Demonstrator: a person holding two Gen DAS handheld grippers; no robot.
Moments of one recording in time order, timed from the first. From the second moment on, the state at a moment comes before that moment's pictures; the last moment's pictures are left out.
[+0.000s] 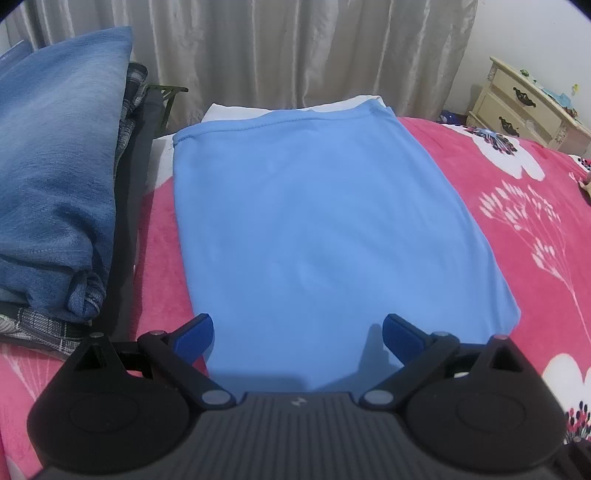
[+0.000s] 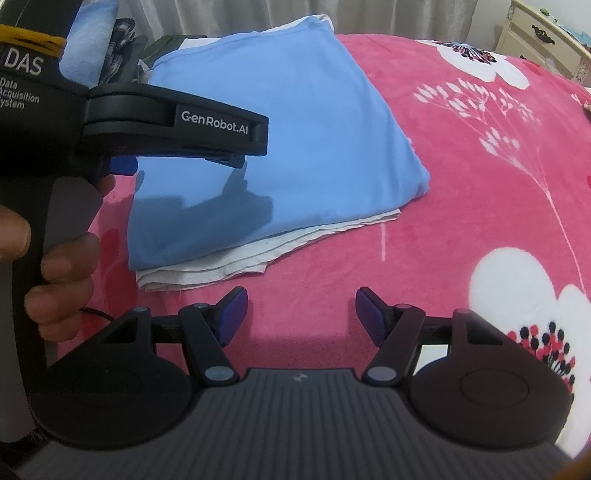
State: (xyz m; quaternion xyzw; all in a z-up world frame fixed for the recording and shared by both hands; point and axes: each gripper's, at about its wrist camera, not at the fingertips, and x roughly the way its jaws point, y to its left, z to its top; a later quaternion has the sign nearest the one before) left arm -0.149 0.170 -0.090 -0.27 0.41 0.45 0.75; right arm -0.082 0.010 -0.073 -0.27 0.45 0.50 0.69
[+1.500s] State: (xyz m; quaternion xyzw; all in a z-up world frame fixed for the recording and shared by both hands) left arm -0.149 0.167 -0.090 -0.27 0.41 0.45 0.75; right arm -0.082 0.012 -0.072 -0.27 0.45 0.51 0.69
